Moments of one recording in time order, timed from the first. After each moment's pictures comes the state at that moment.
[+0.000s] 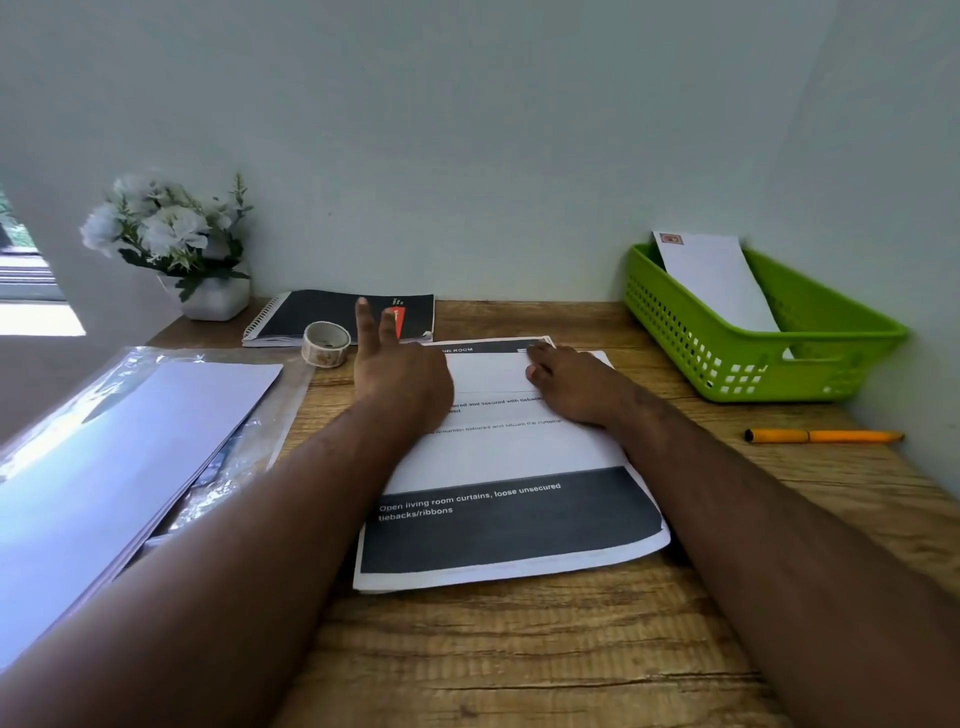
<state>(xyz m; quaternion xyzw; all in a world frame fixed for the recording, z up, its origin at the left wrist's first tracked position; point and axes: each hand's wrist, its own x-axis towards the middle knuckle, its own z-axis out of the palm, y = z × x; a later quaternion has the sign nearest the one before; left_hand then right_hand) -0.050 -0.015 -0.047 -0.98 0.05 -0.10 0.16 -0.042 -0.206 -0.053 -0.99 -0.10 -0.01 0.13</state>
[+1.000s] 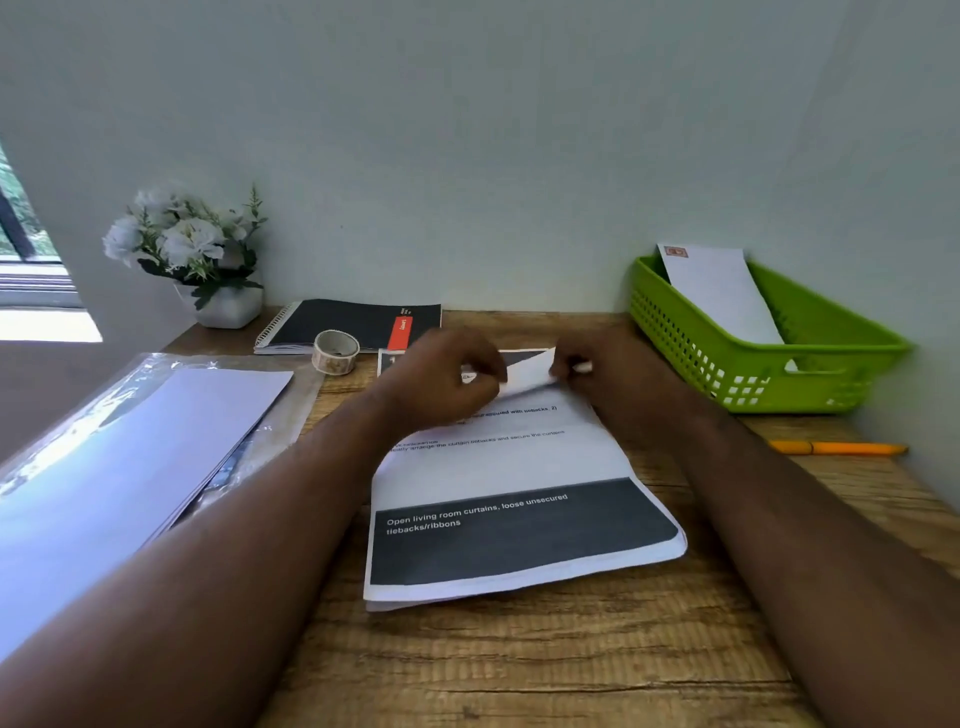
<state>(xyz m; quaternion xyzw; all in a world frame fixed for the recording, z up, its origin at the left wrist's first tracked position) -0.050 -0.008 -0.037 -0.84 0.38 -0.22 -0.33 -0.049 -0.241 -0.035 -0.93 -0.25 -0.20 0.19</state>
